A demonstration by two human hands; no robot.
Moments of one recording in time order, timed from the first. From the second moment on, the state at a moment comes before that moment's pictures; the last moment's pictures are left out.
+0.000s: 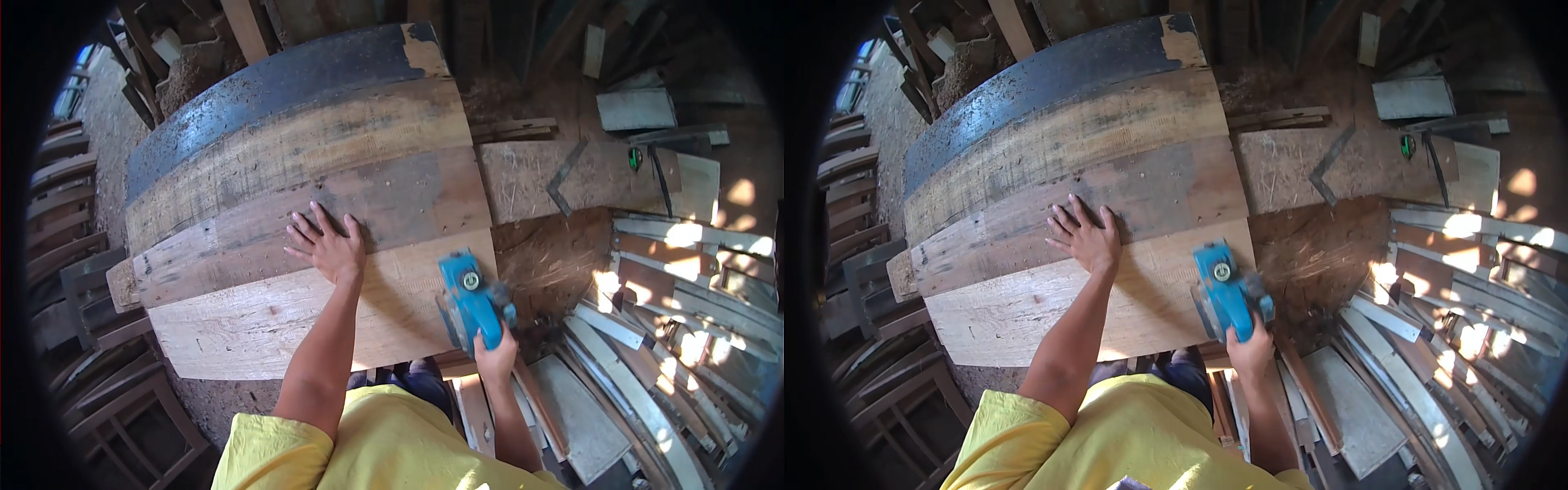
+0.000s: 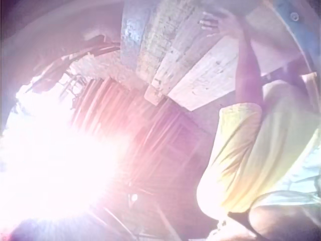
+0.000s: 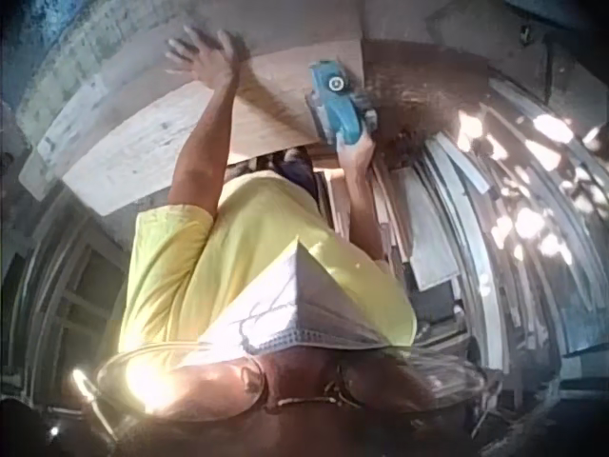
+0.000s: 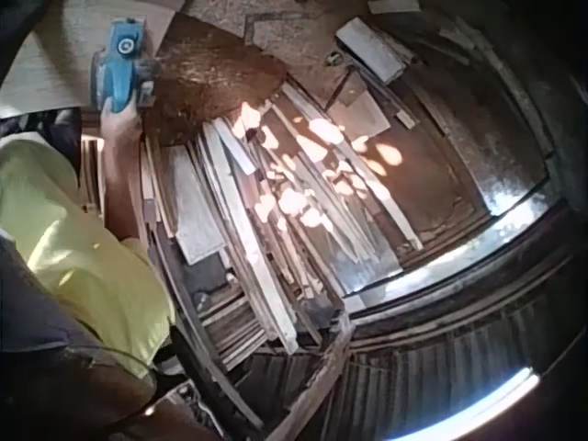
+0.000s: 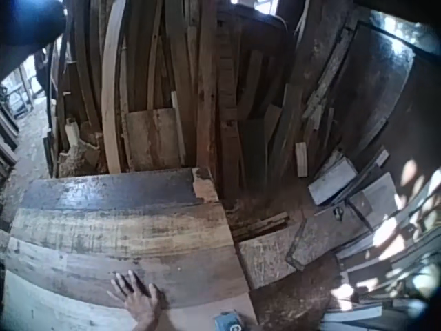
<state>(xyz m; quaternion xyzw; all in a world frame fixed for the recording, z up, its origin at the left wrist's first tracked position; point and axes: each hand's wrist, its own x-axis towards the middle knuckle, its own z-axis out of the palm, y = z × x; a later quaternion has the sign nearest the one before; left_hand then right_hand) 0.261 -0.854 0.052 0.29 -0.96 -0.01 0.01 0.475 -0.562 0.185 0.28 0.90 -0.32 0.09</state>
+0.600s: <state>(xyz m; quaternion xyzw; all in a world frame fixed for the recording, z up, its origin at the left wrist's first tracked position) 0.007 -1.051 0.001 0.07 -0.98 -0.12 0.11 0.595 -0.545 0.253 0.42 0.72 -0.54 0.06</state>
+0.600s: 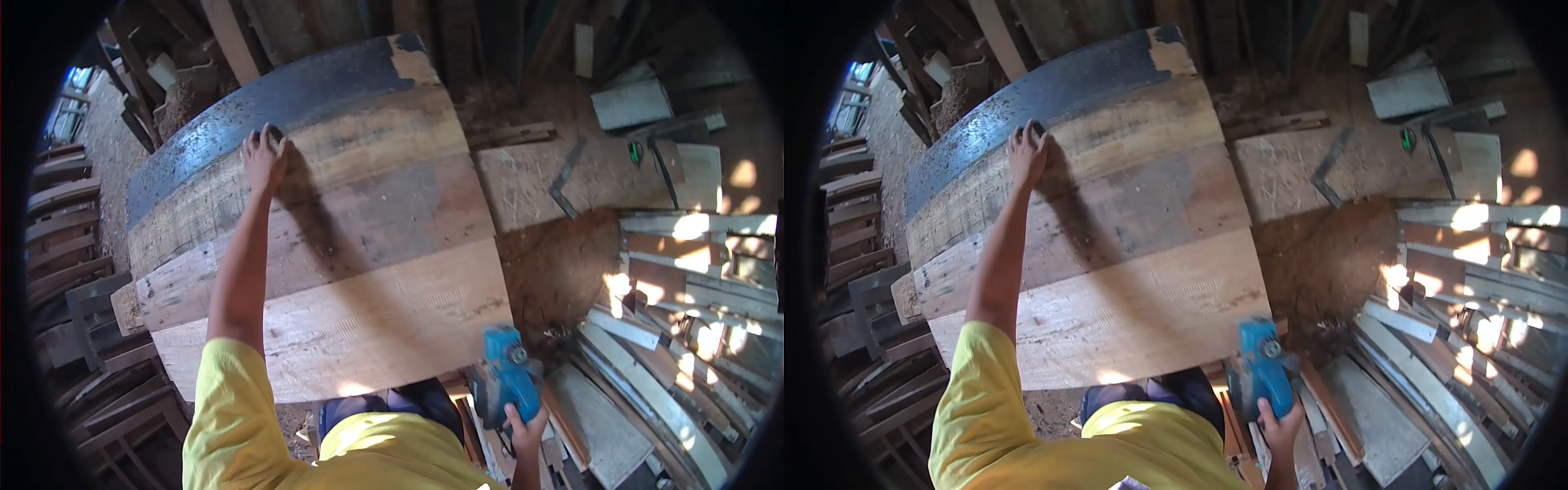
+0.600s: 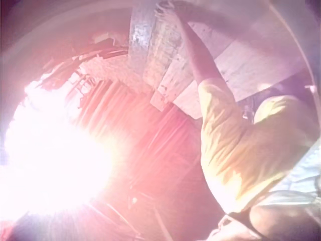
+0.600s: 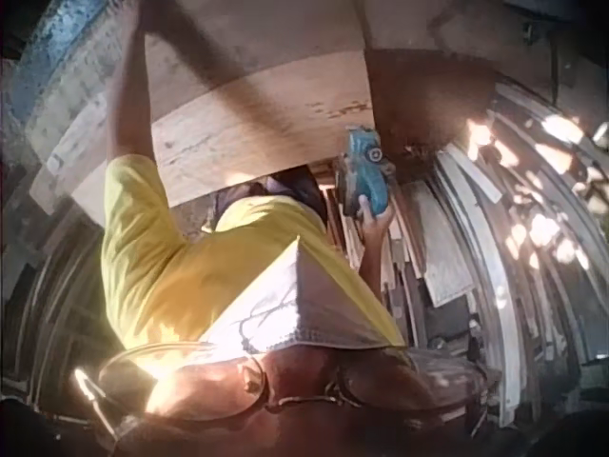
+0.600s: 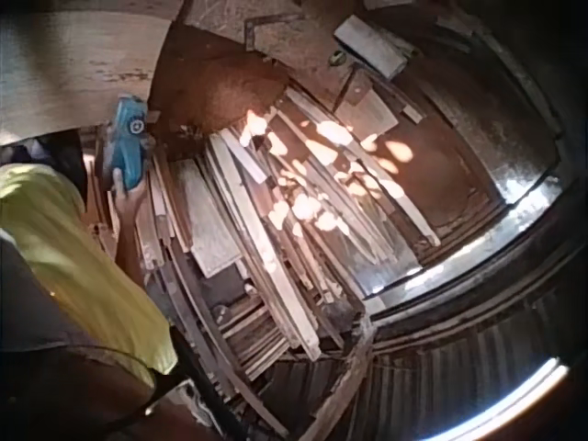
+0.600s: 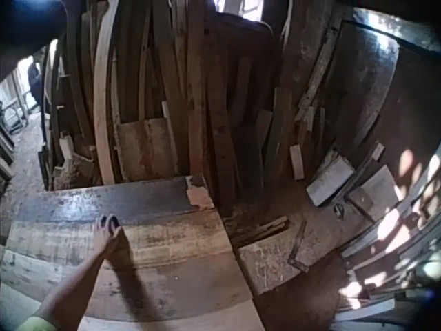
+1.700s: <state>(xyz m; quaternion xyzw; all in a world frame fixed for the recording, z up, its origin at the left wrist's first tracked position) -0.169 -1.098 0.030 0.05 -0.99 -0.10 0.08 0.604 -0.545 0.261 0.56 0.65 -0.49 -0.15</state>
